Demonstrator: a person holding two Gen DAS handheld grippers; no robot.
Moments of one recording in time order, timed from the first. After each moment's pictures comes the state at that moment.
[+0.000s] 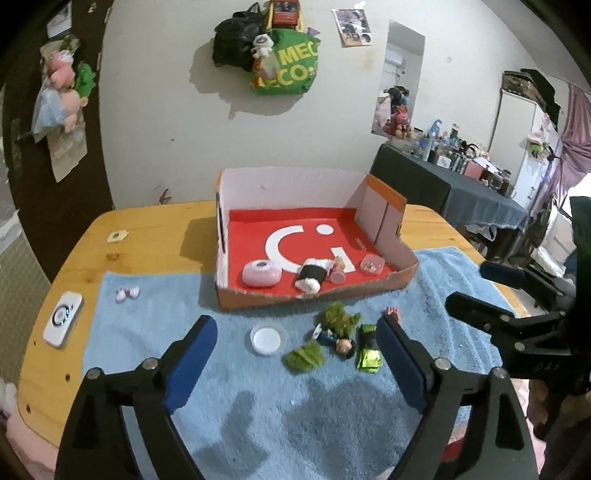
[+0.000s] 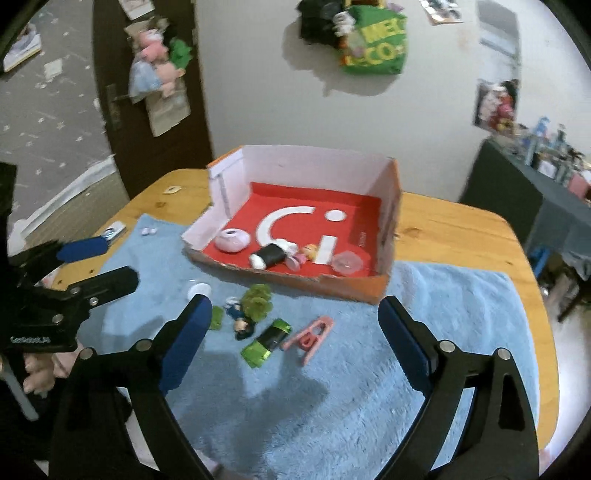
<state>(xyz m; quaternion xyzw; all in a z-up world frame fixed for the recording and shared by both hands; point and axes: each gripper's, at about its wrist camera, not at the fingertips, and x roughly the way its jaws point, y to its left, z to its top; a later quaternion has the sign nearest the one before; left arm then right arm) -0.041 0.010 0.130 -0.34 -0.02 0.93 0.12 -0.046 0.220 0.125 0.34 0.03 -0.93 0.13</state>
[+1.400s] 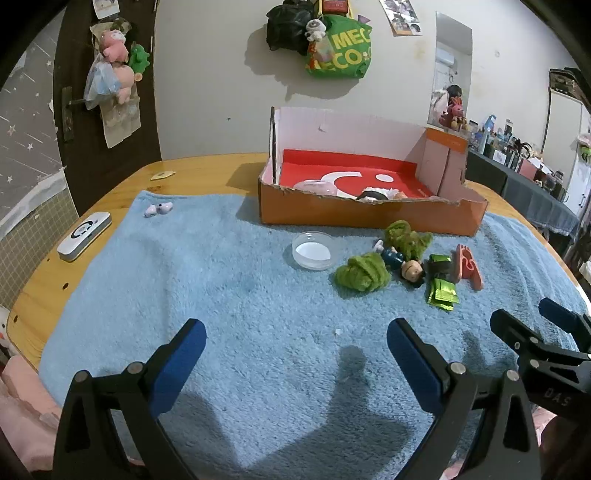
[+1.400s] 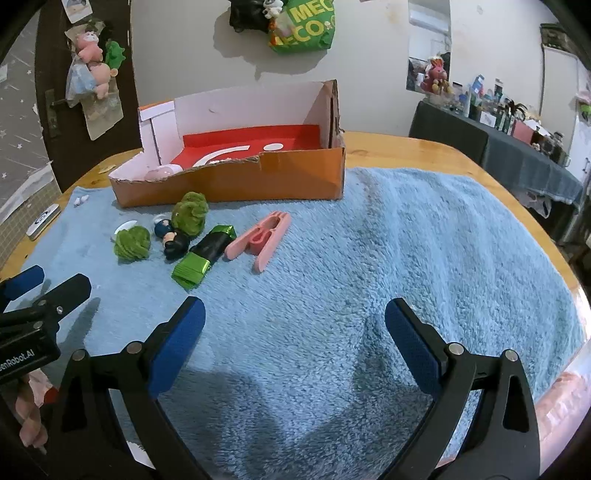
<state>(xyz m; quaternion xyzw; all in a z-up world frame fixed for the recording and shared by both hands) -0.016 0.016 0.029 -0.35 -0.02 0.94 0.00 -0.017 0.227 0.016 0.35 0.00 -0.94 0.01</state>
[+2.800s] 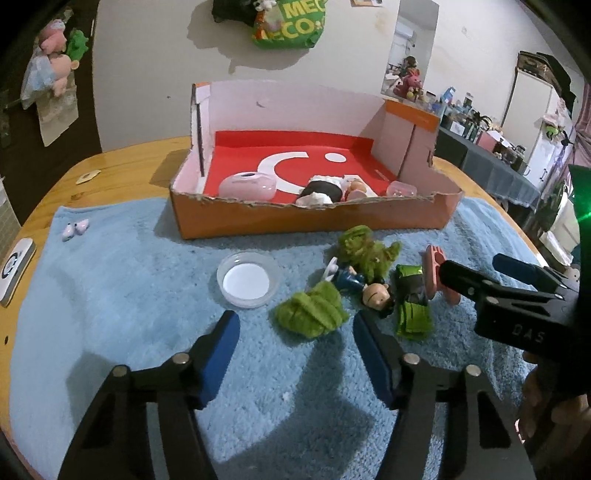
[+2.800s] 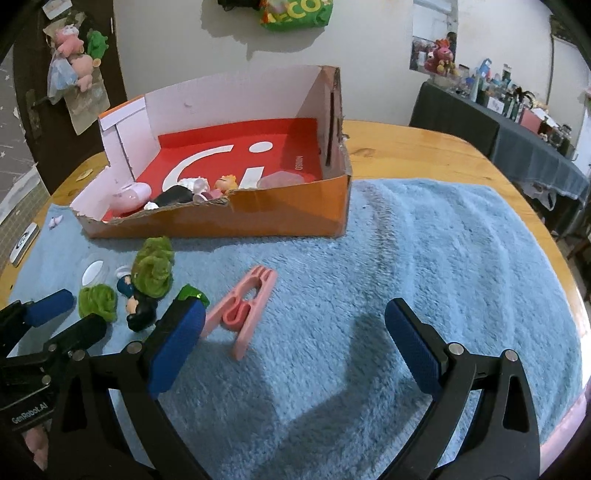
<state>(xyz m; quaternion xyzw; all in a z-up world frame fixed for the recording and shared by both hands) -0.081 0.036 0.027 -0.40 -0.01 0.91 0.12 -0.089 0.236 0.027 0.40 -0.01 -0.92 0.01</state>
